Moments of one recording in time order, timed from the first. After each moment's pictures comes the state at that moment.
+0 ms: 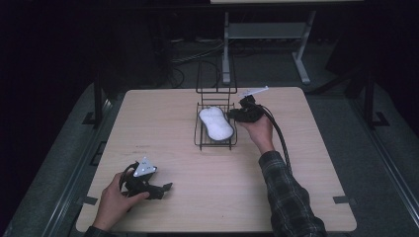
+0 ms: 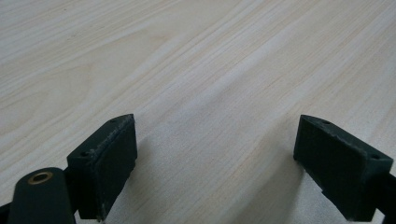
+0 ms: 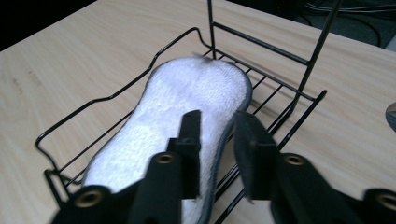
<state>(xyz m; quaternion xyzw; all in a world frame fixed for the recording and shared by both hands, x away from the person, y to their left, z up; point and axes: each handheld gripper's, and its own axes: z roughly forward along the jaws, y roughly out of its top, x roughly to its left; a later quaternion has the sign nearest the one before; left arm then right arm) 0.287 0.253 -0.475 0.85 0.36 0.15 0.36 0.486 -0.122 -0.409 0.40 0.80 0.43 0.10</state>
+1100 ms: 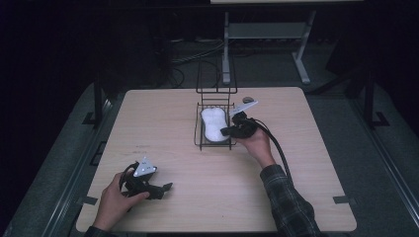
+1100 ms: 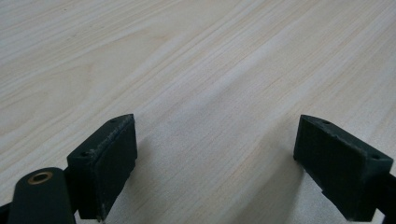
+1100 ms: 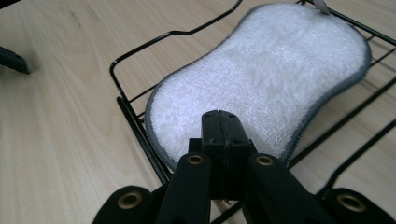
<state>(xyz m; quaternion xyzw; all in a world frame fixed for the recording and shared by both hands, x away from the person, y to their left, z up) 0.287 0.253 -0.475 0.85 0.36 0.15 0.36 0.448 -0.100 -0.427 0.32 0.86 0.41 0.05</state>
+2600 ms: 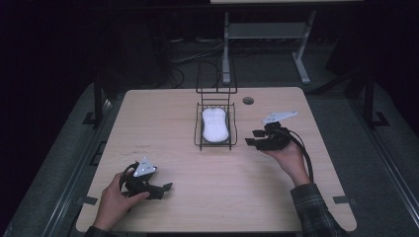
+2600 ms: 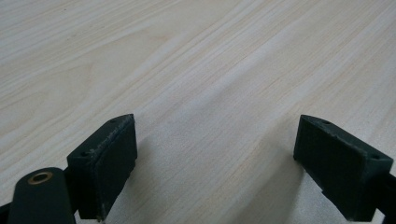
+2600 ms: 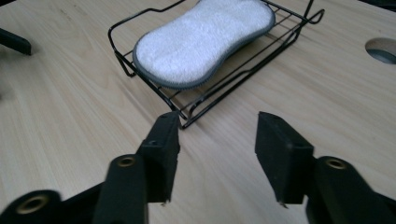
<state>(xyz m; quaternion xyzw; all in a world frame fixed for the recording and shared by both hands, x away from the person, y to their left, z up) 0.287 0.253 -0.475 0.85 0.36 0.15 0.36 0.386 -0.183 -0.406 0.36 0.83 0.41 0.11</state>
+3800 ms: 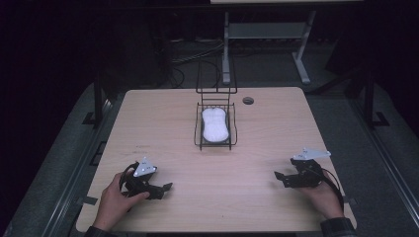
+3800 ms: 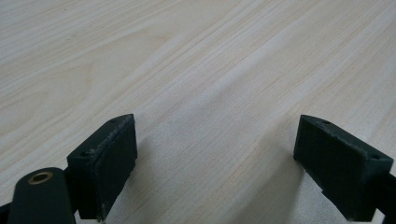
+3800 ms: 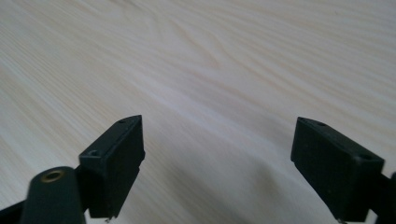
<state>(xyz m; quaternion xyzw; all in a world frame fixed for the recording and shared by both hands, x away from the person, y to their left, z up) 0.287 0.253 -0.475 0.85 0.35 0.16 0.36 0.296 -0.259 -0.461 0.43 0.81 0.35 0.16</state>
